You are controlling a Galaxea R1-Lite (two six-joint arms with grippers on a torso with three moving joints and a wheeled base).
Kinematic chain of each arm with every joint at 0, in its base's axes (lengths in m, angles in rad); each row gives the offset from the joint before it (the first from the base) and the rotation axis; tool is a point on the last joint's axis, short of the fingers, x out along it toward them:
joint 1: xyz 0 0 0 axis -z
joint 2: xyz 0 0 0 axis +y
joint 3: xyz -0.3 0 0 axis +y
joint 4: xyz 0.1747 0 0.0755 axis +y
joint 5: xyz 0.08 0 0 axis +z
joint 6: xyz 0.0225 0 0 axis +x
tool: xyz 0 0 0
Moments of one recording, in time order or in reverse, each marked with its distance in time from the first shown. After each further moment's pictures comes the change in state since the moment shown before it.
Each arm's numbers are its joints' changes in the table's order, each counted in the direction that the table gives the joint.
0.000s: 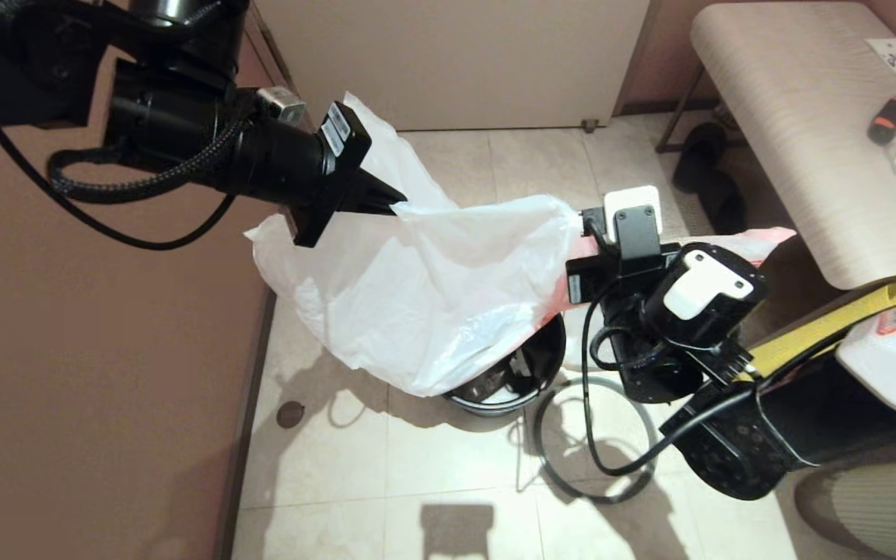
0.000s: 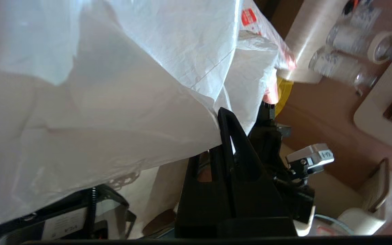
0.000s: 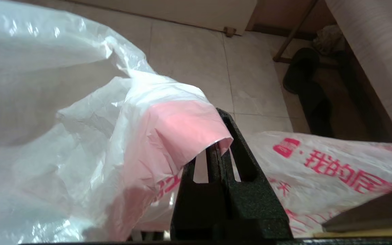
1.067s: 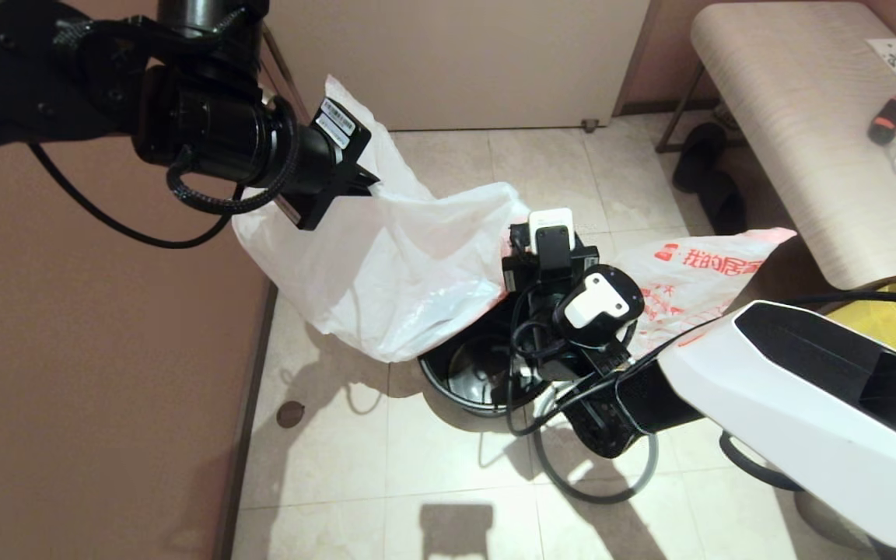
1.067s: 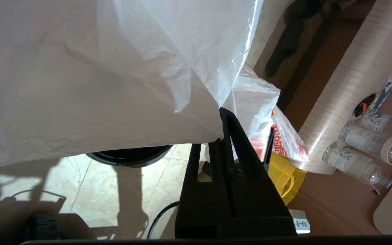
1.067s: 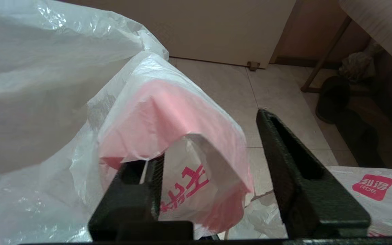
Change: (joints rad) left arm -0.013 0.057 -0.020 -0.122 0.313 -0.106; right arm -0.014 0.367 -0.462 -0.113 0.066 -0.045
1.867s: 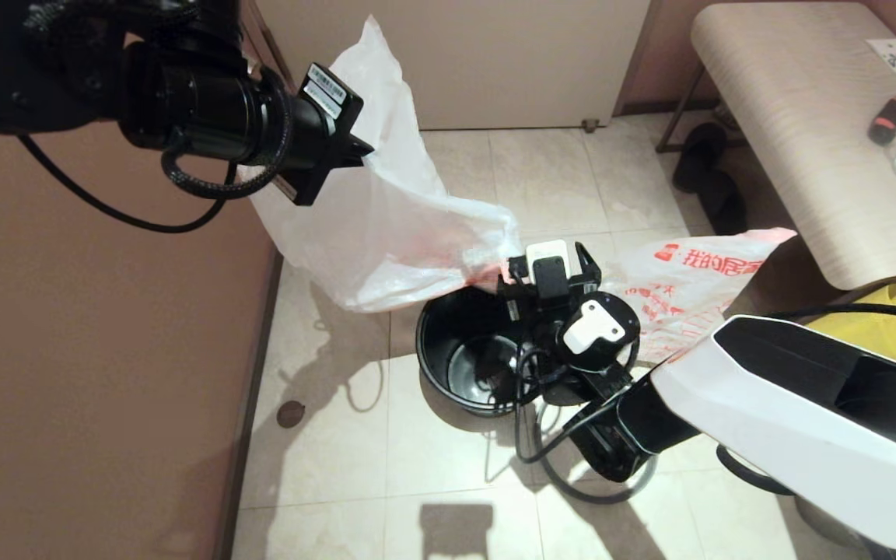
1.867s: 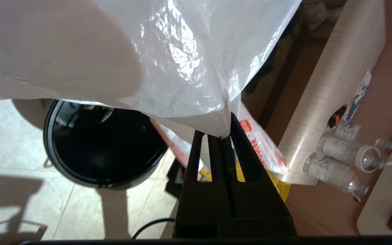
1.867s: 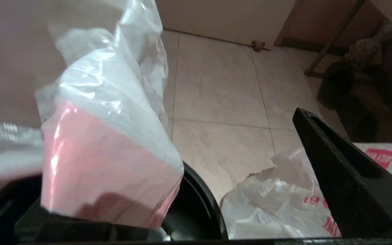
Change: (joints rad) left arm 0.008 -0.020 -0.001 -0.082 0.030 0.002; right arm 0.002 0.017 0.095 -0.033 0.002 -0.001
